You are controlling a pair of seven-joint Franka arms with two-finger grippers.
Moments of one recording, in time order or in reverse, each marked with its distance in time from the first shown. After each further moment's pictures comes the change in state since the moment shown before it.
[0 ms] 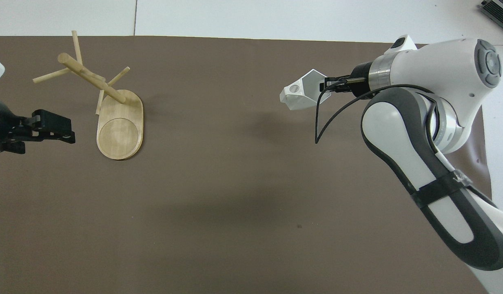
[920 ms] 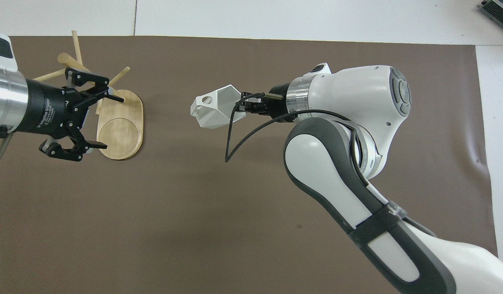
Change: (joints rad) left arm -0.016 0.023 -0.025 -0.119 -0.314 0.280 -0.947; right arm 0.201 0.000 0.049 0.002 0.279 0.089 0.228
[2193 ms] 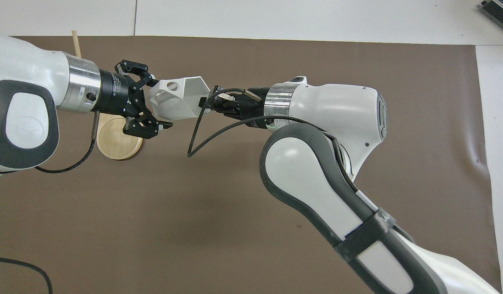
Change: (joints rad) left arm -0.066 0.166 -0.004 -0.024 -0.198 0.221 -0.499; right arm 0.096 0.000 0.010 0.011 0.286 0.148 0.001
